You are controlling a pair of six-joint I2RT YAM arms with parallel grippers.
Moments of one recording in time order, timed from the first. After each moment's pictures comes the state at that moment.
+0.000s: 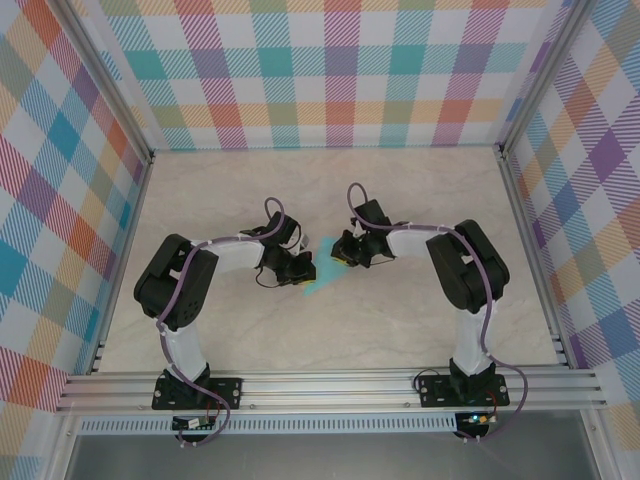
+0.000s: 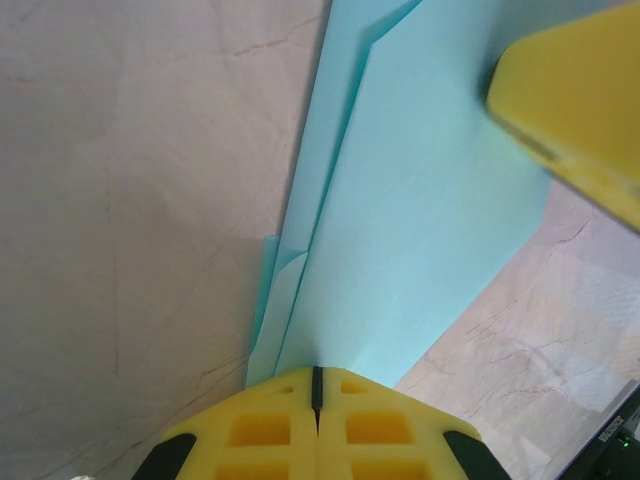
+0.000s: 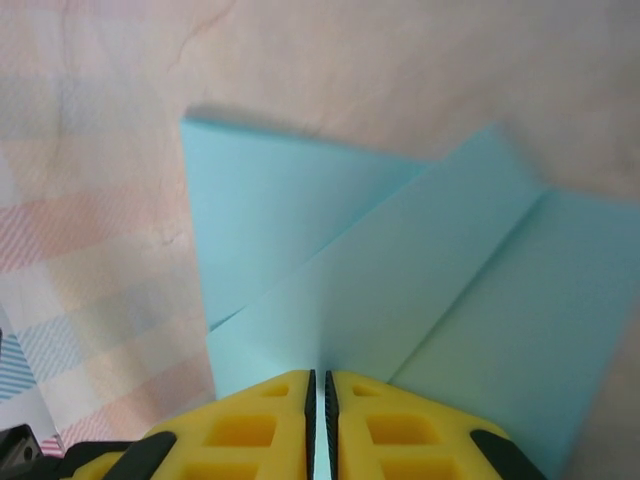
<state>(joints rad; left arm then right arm) -0.52 1.85 1.01 -0.34 0.50 -0.62 0.51 1.97 1.11 -0.14 -0.47 0.88</state>
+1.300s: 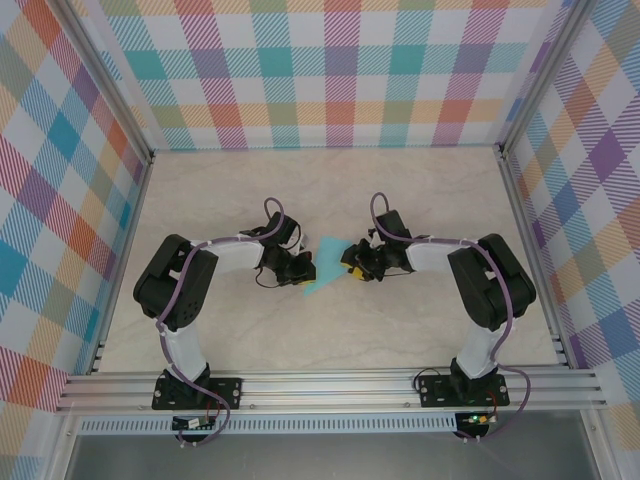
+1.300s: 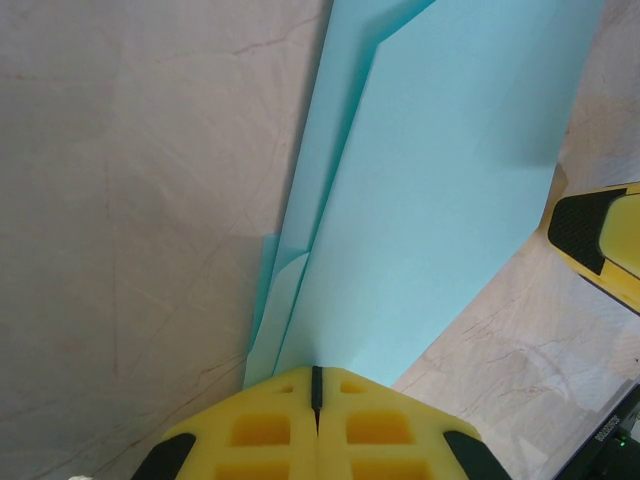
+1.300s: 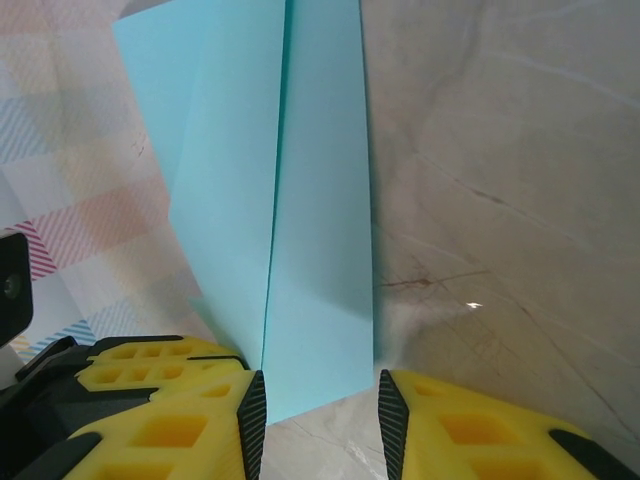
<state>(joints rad) -0.52 1.84 1.01 -0.33 0.51 -0.63 0.48 1.79 0.88 -0.06 -0.57 1.02</state>
